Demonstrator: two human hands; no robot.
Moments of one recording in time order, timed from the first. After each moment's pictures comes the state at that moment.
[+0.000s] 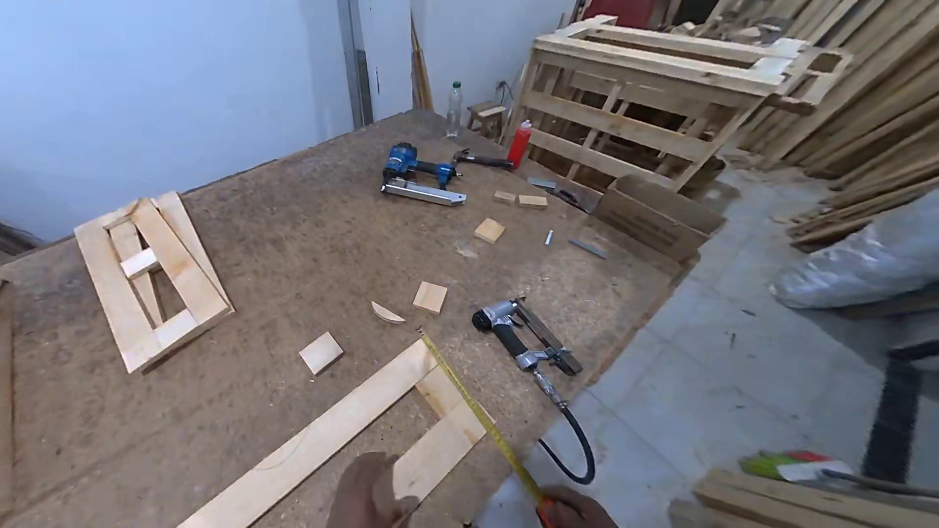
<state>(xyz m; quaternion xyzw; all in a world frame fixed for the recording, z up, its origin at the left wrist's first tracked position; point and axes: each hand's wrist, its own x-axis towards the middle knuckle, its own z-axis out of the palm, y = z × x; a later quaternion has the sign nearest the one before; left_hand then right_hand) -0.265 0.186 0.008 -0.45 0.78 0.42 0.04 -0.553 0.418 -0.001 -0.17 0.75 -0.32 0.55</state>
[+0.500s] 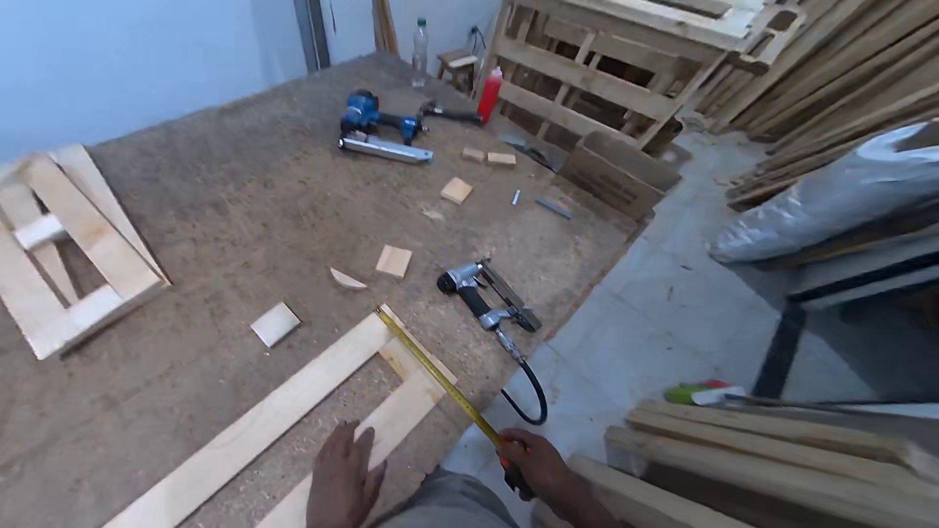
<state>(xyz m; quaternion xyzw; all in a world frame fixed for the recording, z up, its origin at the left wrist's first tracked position) -0.266 0.225 -0.090 -0.39 0.89 0.22 -0.04 -0.563 0.411 -0.029 -0.12 0.80 -0.25 0.53</state>
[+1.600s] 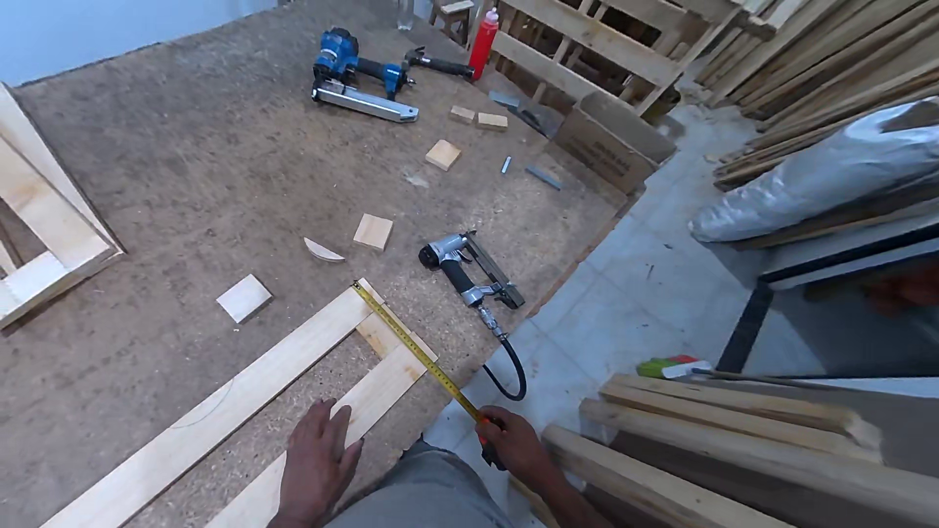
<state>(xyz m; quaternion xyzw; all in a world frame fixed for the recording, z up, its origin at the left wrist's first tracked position) -0.267 0.221 -0.107 -0.37 0.90 0.19 -0.08 -0.572 0.418 -0.055 -0.19 0.82 -0.23 0.48</state>
